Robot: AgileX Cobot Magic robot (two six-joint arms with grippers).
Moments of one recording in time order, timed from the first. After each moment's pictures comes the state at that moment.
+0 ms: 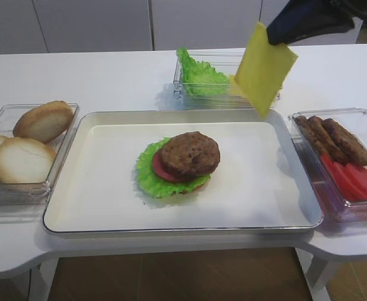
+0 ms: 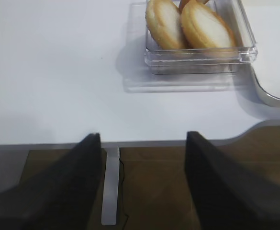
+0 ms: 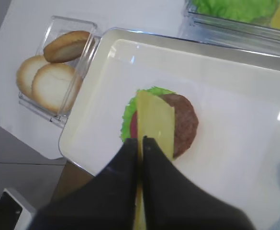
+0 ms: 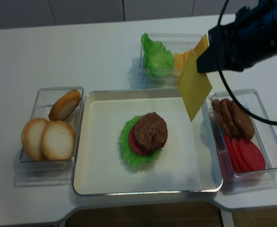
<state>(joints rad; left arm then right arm) 0.07 -0.02 -0.48 0.08 1.18 -0.05 0.17 1.41 -1.33 0.76 1.11 -0.34</state>
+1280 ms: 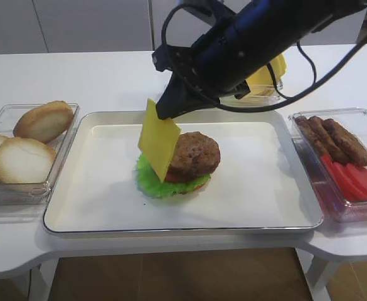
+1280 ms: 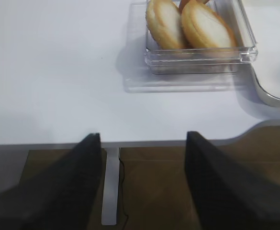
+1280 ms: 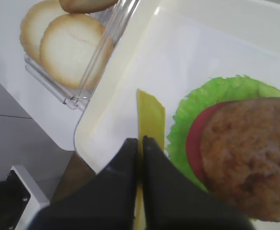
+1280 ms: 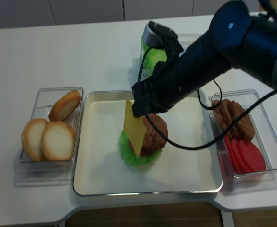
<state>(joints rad) 0.07 -0.02 -0.48 0.08 1.18 -0.05 0.49 1.70 -1.33 0.86 0.89 -0.41</state>
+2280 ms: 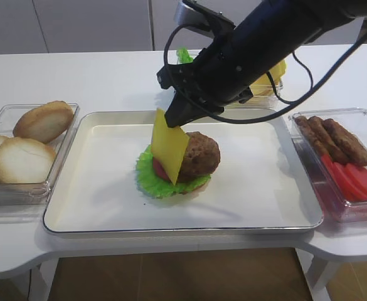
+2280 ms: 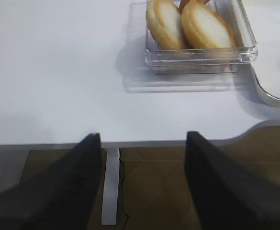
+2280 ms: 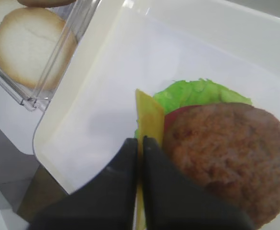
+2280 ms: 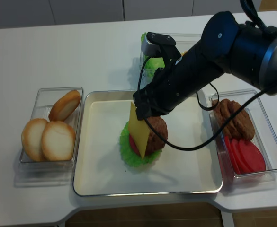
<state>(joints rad) 0.07 -0.02 -0.48 0.08 1.18 -0.05 0.49 1.75 -1.33 0.78 0.84 -0.42</state>
